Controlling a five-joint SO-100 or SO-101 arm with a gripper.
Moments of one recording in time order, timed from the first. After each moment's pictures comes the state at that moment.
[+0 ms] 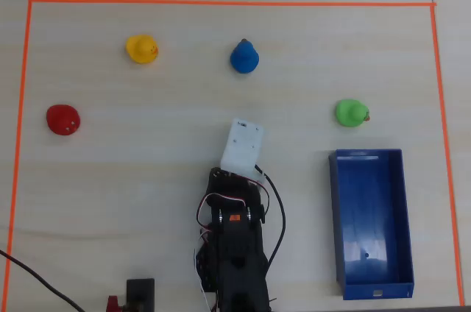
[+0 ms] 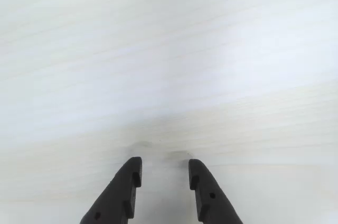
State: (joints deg) arm 1.0 189.8 178.2 73.5 -67.1
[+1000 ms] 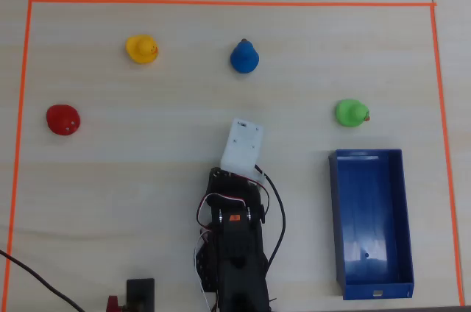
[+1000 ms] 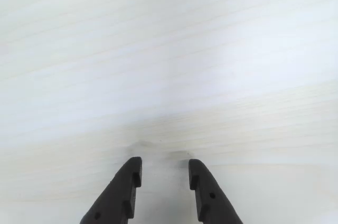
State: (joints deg) arm 1.0 189.8 178.2 73.5 -67.1
